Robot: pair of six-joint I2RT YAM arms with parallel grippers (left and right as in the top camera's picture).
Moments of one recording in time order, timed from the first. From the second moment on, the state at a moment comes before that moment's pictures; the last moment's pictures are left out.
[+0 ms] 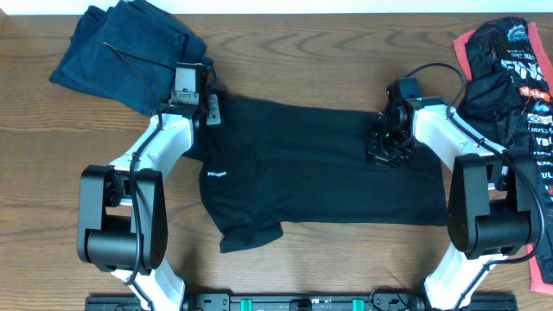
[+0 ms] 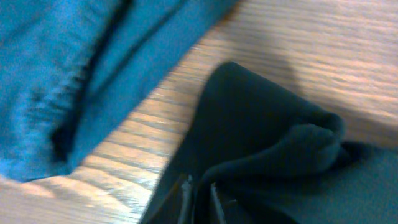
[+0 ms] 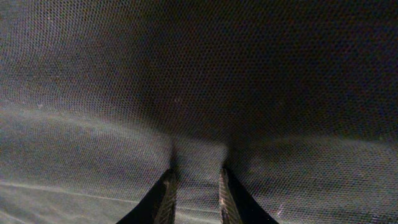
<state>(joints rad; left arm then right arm) -0.12 1.85 1.15 -0.26 -0.20 -0.20 0.12 1.94 1.21 -0.82 -0.21 0.38</state>
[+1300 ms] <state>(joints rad) -0.12 1.22 1.14 -0.72 -0.29 -0.25 0.10 1.53 1.48 -1.29 -0.02 0.39</state>
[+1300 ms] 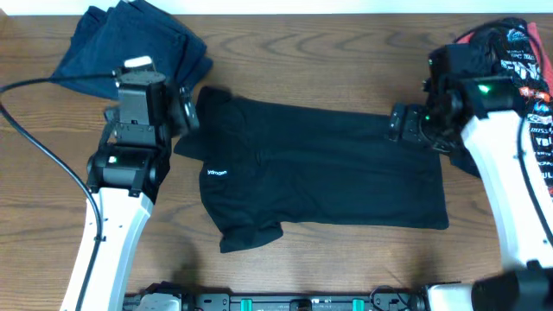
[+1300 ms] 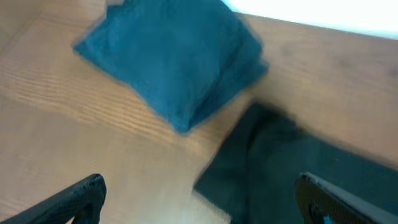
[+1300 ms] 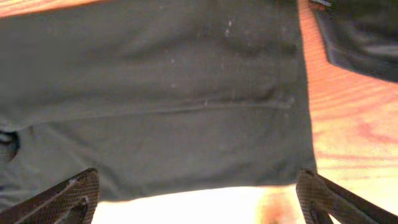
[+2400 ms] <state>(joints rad) -0.12 1.06 1.10 -1.35 0.27 -0.52 0.10 1.13 0.94 -1.20 0.01 0.66</state>
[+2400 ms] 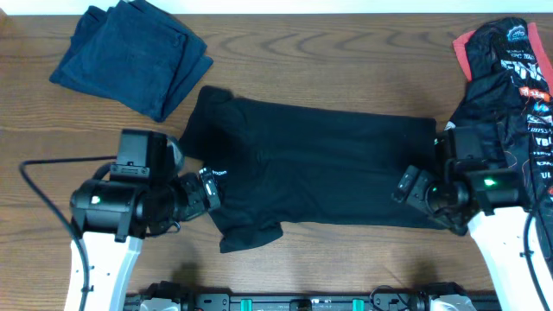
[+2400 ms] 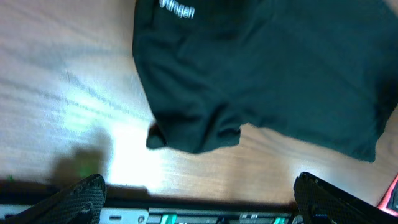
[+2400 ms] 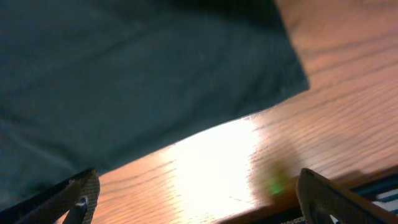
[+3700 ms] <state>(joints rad) -0.29 1.55 0.72 -0.98 0.33 -0.51 0.10 1.14 0.85 -1.10 -0.04 0.72</state>
